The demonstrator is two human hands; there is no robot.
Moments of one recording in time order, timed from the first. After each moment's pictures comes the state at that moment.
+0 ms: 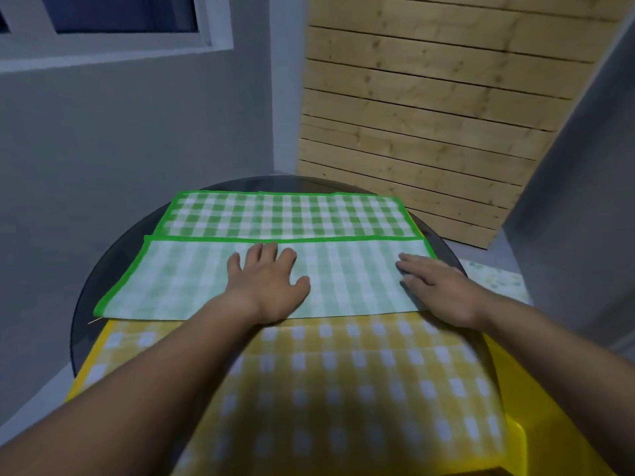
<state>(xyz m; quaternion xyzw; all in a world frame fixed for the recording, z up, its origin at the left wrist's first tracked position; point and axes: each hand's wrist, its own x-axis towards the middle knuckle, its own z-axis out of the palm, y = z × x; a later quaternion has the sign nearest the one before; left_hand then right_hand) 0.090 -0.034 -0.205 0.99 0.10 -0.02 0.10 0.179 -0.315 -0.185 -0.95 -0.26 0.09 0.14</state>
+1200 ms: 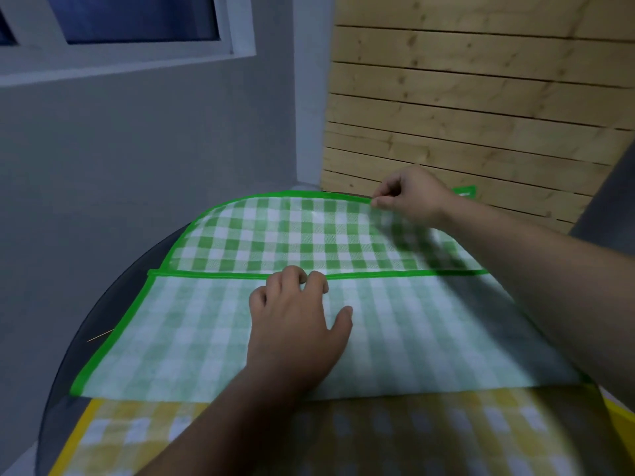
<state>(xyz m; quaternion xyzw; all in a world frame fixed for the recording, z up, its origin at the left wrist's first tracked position) 0.110 -0.028 -0.227 0.97 0.13 0.17 0.14 0.340 -0.162 -0.142 -0.91 -0.28 -0.01 0.30</state>
